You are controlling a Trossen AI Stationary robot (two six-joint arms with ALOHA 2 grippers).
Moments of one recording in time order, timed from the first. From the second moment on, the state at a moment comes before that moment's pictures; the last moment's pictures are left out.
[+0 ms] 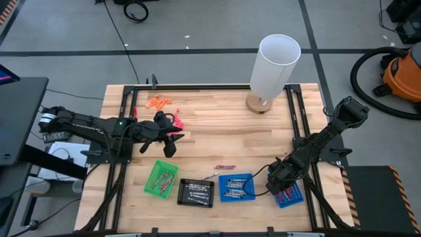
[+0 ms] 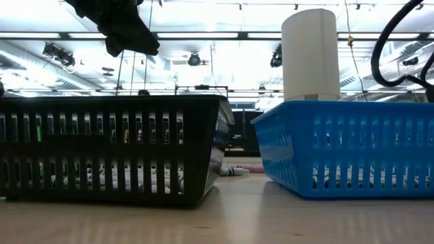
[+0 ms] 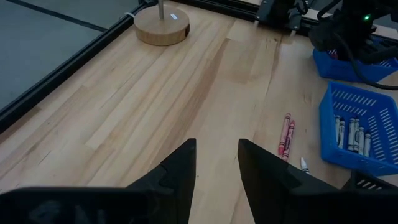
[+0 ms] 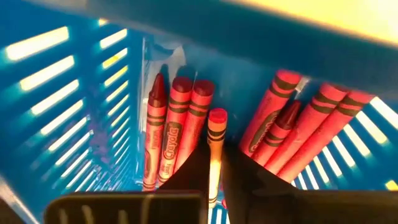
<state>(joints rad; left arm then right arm) -0.14 0.98 0.75 -0.33 -0.40 -0.35 0.67 1.40 0.52 -0.47 -0.30 1.78</state>
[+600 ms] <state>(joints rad) -0.14 0.98 0.75 -0.33 -0.40 -0.32 0.67 1.41 0.64 -0.57 -0.32 1.75</state>
